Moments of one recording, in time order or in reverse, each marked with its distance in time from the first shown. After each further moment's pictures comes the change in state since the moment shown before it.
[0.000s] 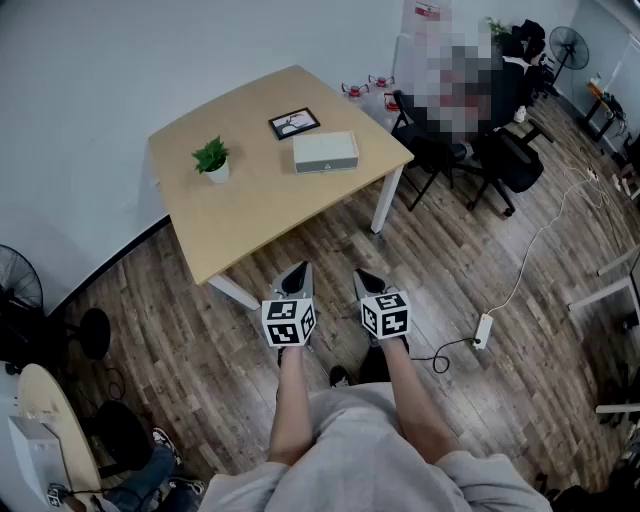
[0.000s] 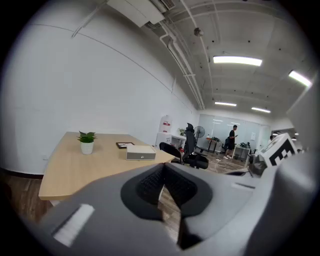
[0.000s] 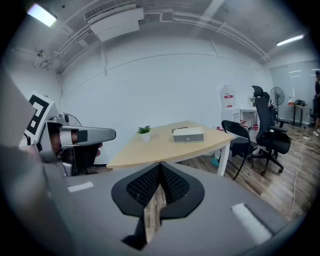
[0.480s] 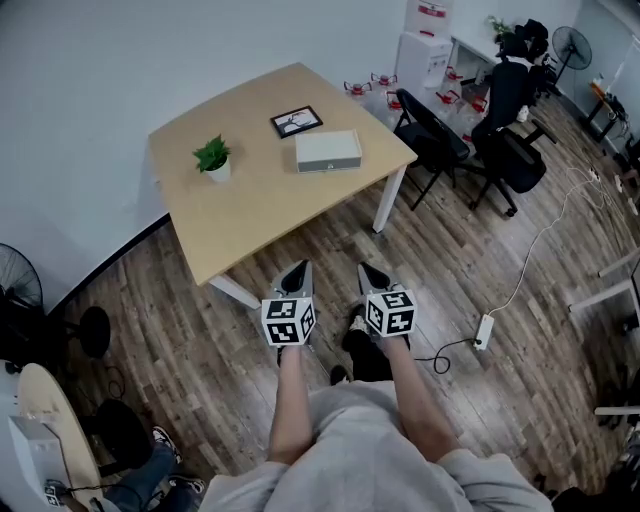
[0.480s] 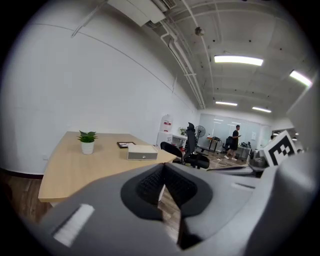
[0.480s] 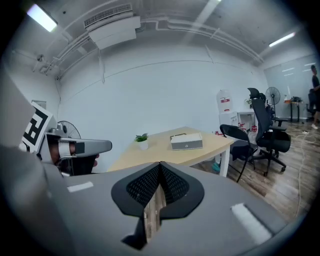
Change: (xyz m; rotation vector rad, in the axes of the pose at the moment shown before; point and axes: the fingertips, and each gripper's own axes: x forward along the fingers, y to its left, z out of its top) left arm 0.009 0.011 0.000 -0.002 0.007 0.007; right arm 0.009 -0.013 0.020 0.030 -0.086 -0.013
